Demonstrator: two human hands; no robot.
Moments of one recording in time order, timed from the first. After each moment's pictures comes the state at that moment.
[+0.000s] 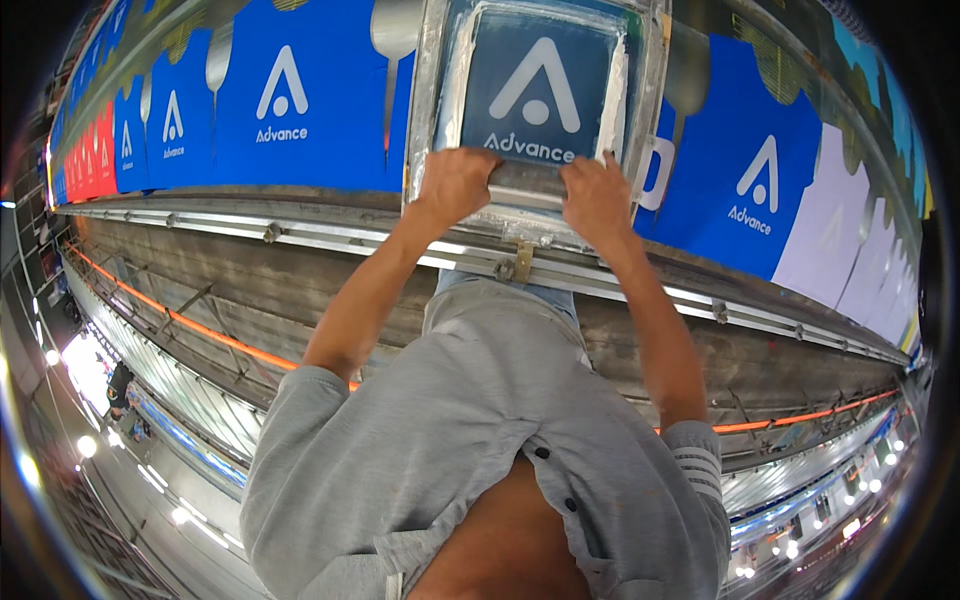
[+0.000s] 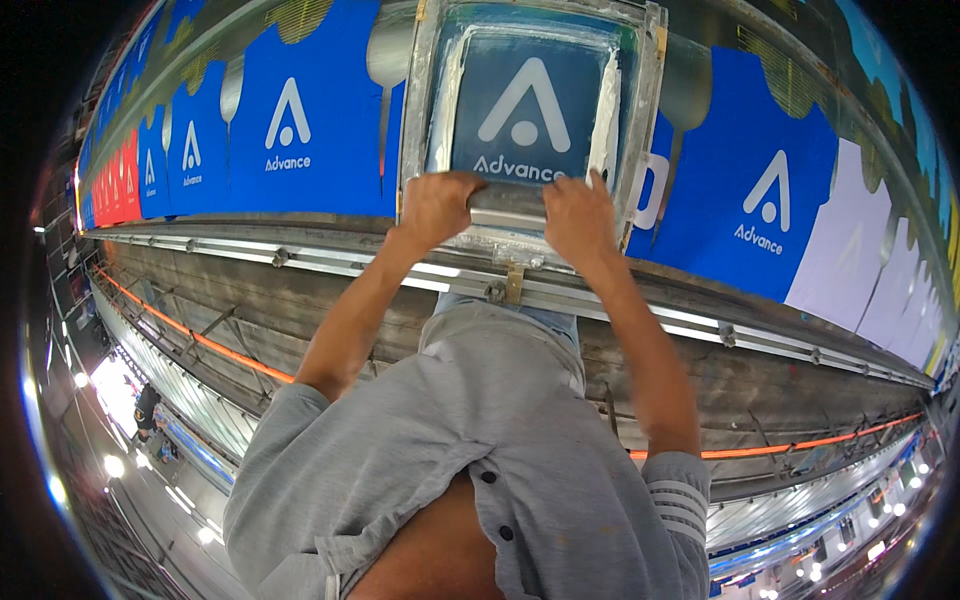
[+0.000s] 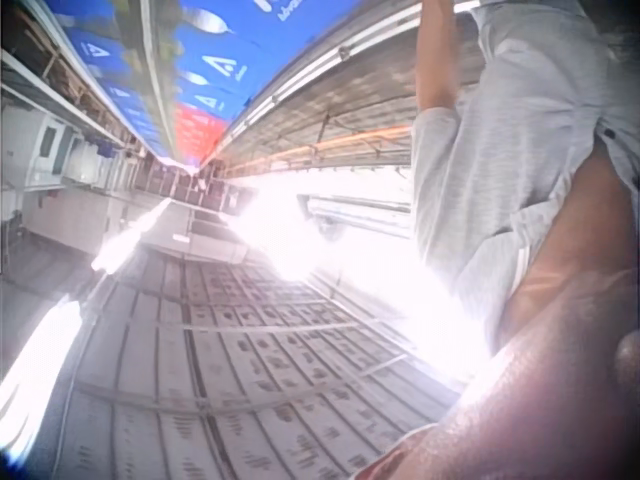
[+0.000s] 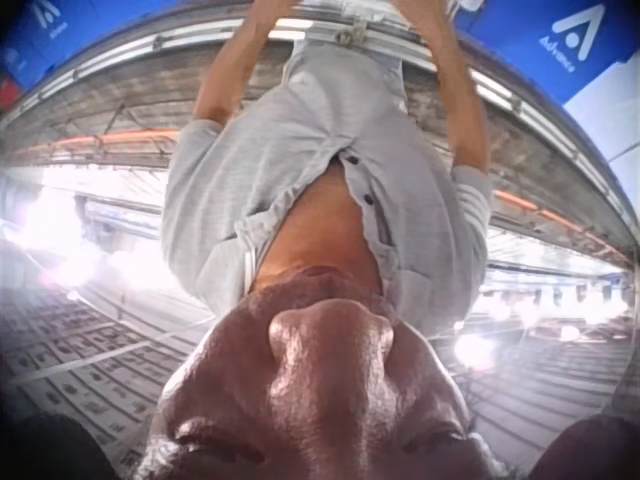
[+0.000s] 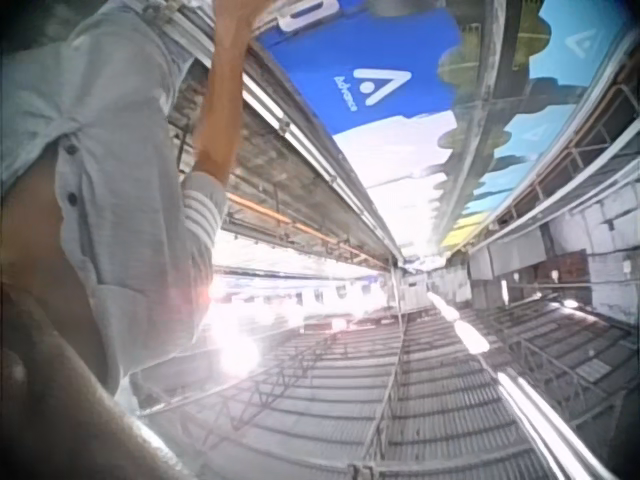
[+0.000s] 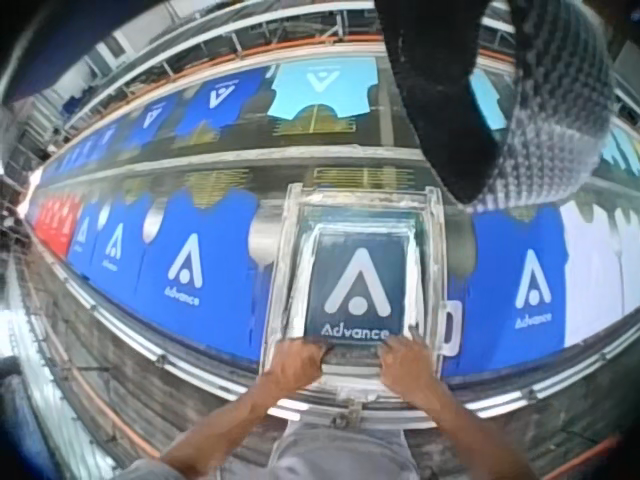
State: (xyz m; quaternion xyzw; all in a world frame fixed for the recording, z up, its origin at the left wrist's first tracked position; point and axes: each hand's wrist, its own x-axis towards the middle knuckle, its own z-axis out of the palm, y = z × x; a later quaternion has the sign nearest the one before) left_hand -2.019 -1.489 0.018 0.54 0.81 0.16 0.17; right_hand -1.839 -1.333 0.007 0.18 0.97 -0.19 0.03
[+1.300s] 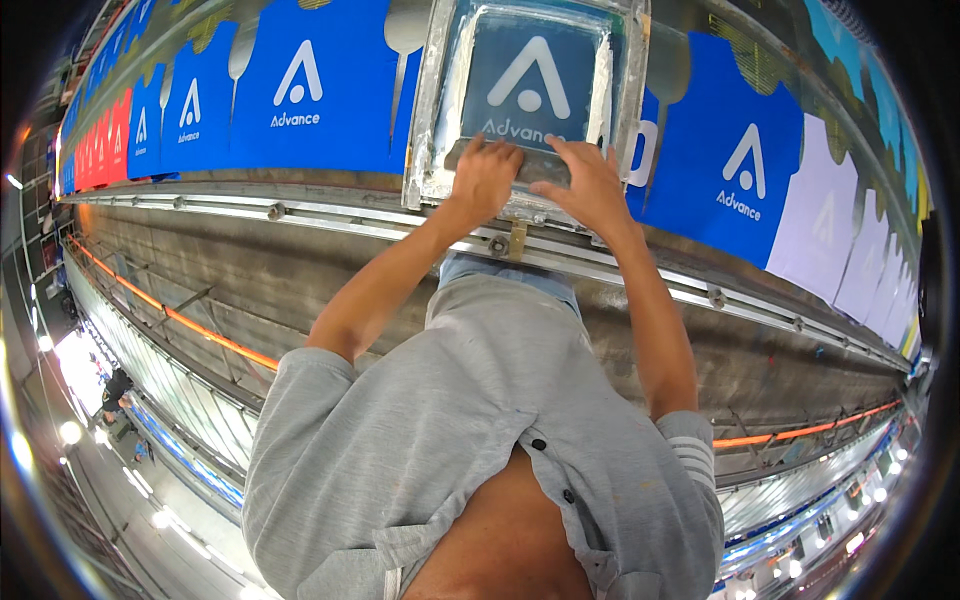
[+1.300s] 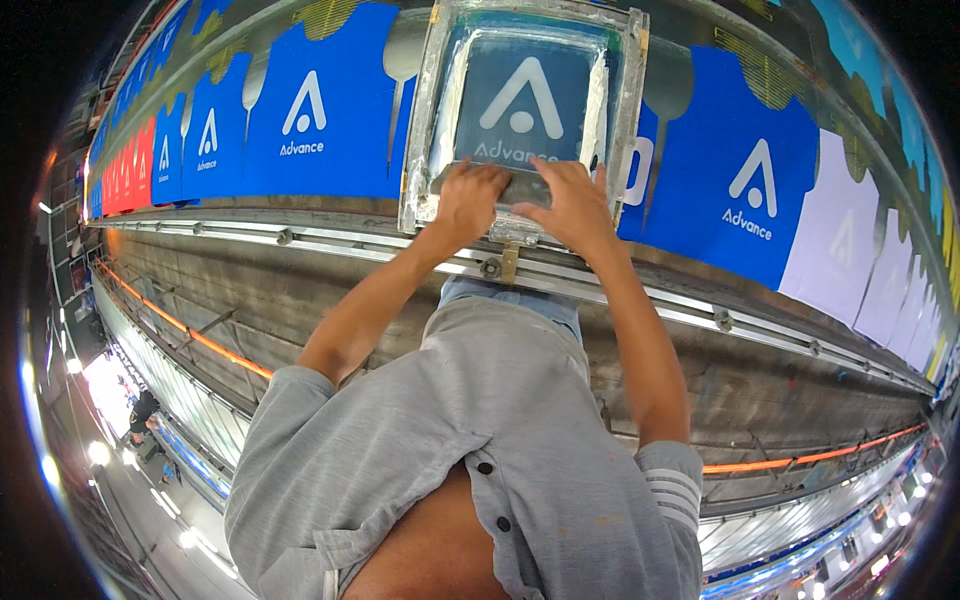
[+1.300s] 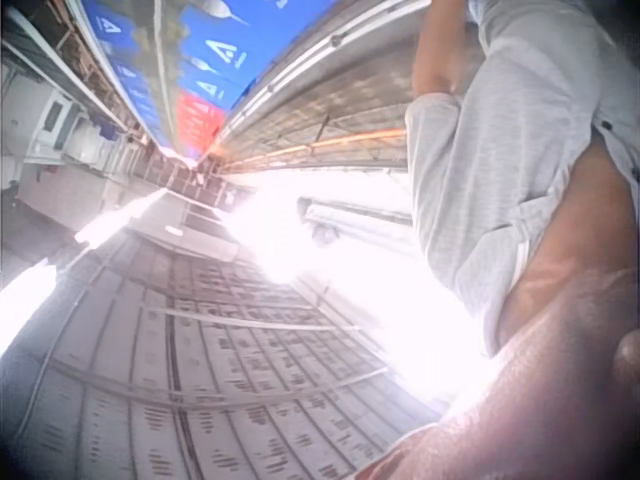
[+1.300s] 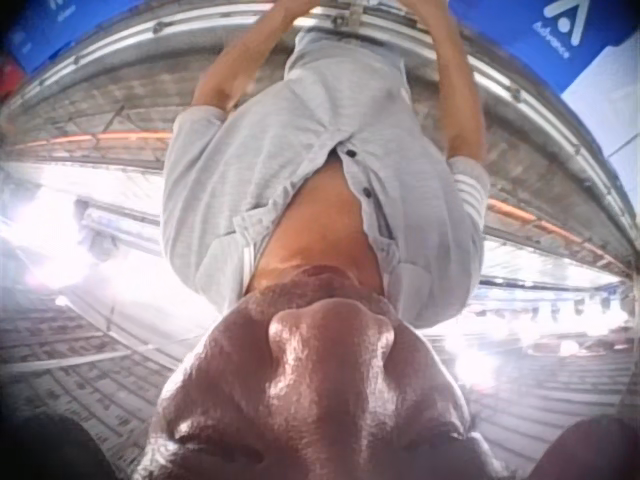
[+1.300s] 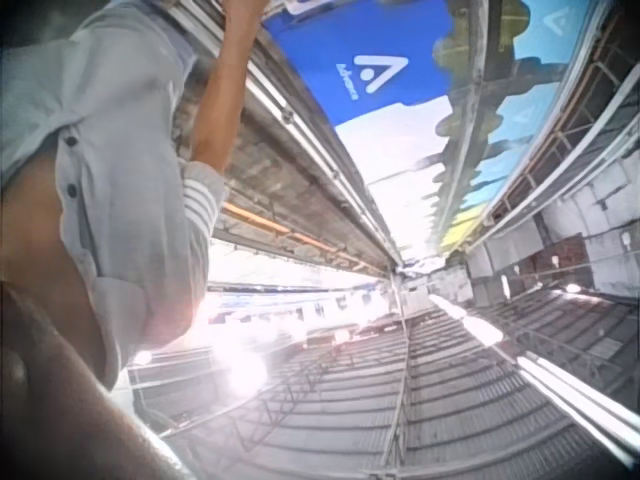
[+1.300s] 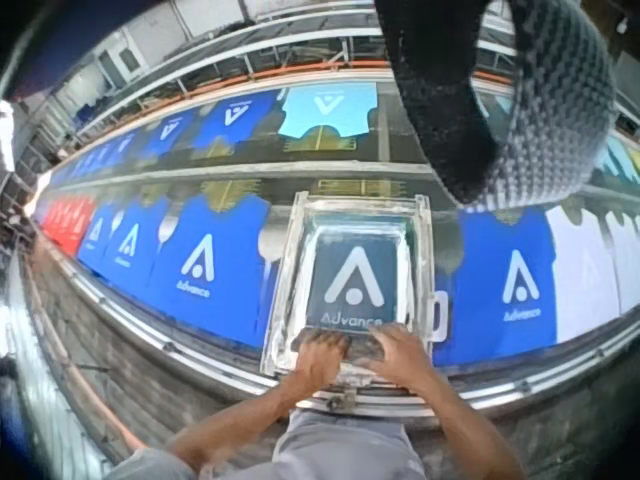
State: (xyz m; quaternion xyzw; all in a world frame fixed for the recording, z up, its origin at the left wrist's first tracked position) left_hand -1.959 -1.499 0.007 0.60 0.80 0.08 0.05; right_hand -1.815 -1.350 0.052 0.22 0.92 -0.33 -0.04
